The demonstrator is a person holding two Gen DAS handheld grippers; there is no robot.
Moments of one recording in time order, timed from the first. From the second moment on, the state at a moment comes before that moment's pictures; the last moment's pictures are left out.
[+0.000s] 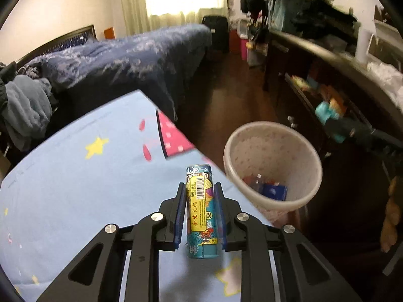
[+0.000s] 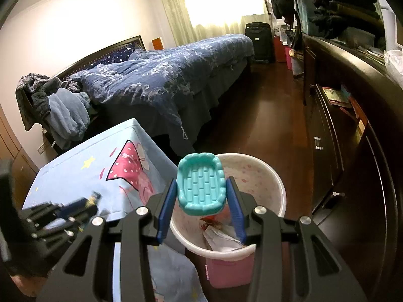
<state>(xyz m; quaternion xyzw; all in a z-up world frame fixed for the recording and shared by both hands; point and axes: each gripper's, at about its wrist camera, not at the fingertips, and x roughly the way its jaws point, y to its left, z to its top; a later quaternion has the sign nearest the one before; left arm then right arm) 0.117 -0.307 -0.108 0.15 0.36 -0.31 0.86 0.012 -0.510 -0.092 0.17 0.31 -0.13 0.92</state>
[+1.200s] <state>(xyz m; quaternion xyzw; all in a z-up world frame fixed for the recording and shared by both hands) 0.166 -0.417 -0.088 0.12 0.37 -0.38 0.84 0.055 -0.555 -0.139 0.18 0.36 -0.18 0.90</state>
